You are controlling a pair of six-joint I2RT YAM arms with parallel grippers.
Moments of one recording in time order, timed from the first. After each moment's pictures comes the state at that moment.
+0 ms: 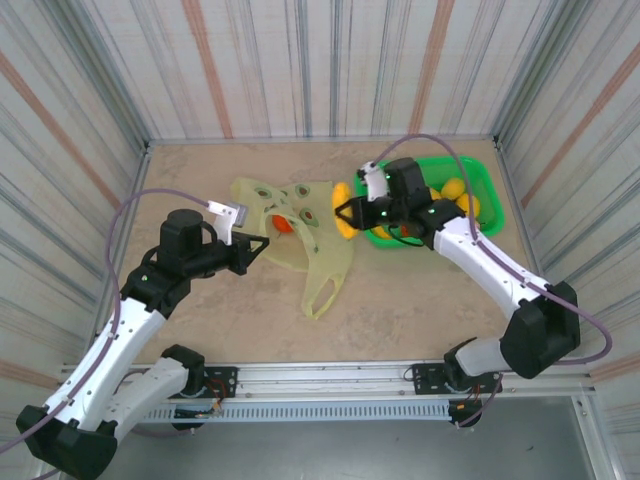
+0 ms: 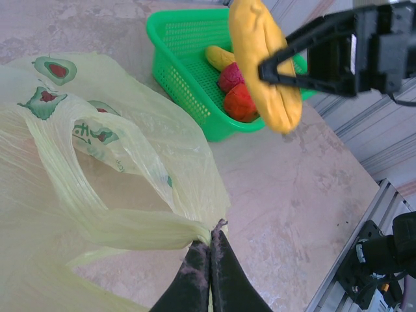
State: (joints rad) left arm -0.41 0.83 0.84 -0.51 0.47 -0.26; right arm 0.55 1.39 1.17 -0.42 -0.42 0.29
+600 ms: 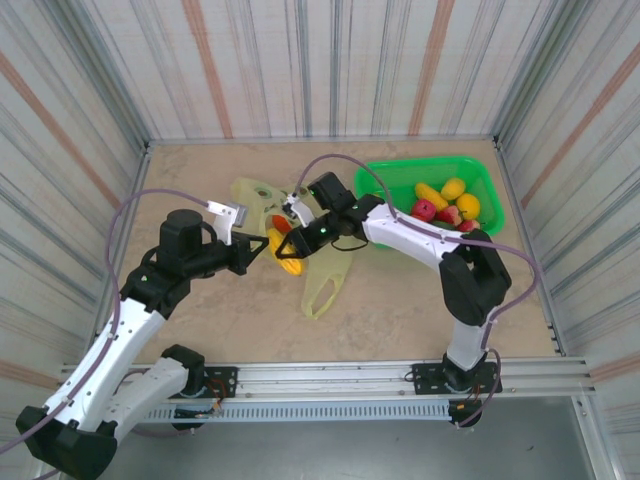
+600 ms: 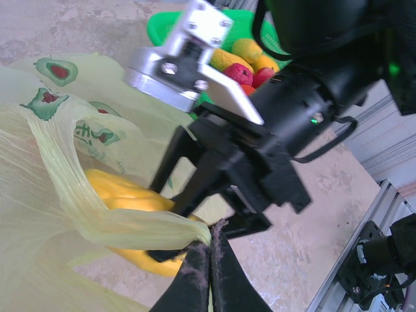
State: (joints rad) left arm -0.41 0.82 0.84 -0.51 0.47 -0.26; right arm 0.76 1.84 1.44 -0.49 -0.68 0.21
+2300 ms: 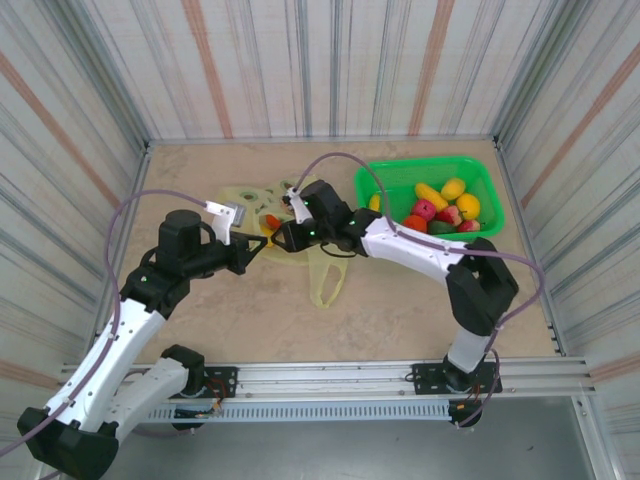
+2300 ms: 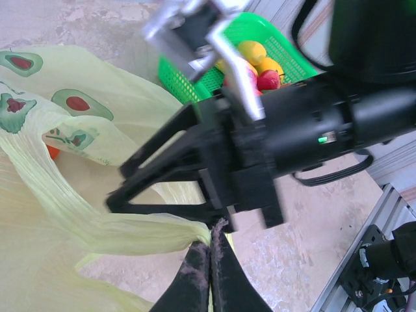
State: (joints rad) left arm -0.39 0.82 0.83 -0.50 0.47 -0.27; right arm 0.84 1.72 1.31 -0.26 -0.28 0.43
